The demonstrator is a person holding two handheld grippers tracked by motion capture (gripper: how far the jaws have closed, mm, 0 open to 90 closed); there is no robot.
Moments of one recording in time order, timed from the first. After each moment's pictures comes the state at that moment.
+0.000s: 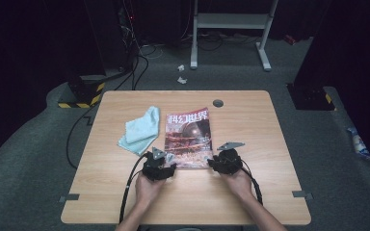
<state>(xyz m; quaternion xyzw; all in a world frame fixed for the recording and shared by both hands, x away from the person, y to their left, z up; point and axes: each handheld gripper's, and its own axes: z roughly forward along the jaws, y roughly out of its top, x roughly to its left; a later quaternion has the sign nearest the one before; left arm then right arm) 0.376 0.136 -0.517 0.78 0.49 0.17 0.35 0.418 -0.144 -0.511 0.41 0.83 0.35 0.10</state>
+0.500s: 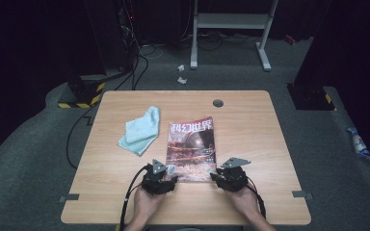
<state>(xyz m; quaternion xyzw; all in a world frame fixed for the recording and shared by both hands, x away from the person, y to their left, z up) 0.336 0.131 -0.516 0.79 0.48 0.16 0.35 0.363 -0.155 -0.513 0.39 0.84 0.36 0.12</state>
